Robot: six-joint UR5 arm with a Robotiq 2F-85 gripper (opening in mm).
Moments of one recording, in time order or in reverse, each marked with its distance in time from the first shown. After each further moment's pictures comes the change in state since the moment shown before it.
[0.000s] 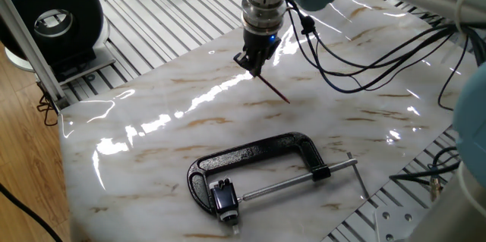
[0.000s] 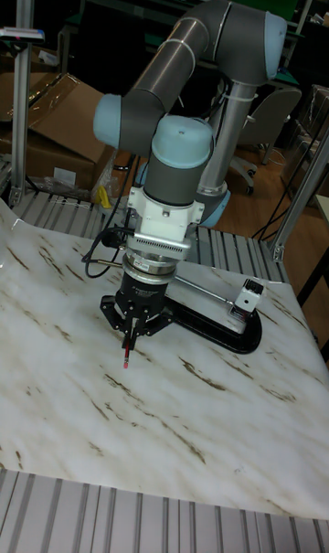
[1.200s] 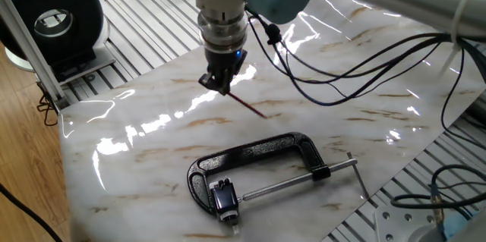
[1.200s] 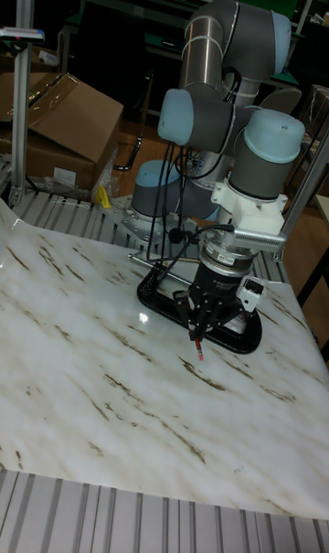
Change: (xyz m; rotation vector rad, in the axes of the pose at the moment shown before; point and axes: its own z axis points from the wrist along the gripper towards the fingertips) arm 0.019 0.115 -0.034 0.018 0.015 -0.072
